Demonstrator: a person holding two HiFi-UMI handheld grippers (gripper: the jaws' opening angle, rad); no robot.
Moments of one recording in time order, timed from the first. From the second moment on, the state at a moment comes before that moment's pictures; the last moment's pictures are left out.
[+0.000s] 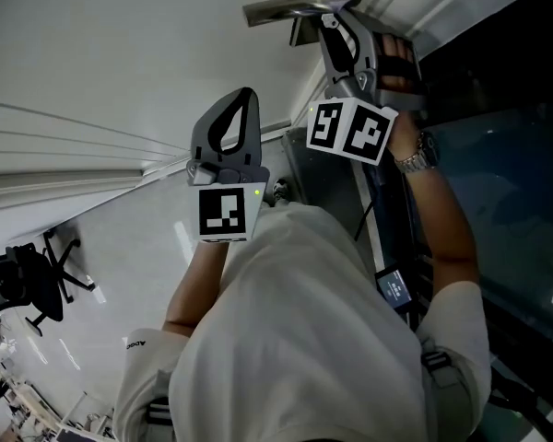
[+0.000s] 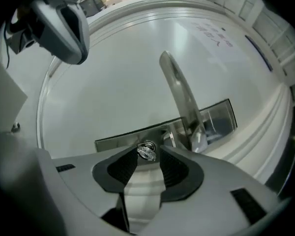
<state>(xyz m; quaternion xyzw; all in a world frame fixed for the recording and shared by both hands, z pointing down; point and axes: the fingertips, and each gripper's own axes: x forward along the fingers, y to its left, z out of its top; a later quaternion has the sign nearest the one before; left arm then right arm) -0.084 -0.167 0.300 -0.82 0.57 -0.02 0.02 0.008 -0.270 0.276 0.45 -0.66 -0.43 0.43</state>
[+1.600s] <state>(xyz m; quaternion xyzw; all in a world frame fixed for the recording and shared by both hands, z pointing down) -0.073 -0.184 0.305 -0.83 0.55 -0.03 0.01 0.017 -0.275 0.264 0.55 -0.82 -0.09 0.15</state>
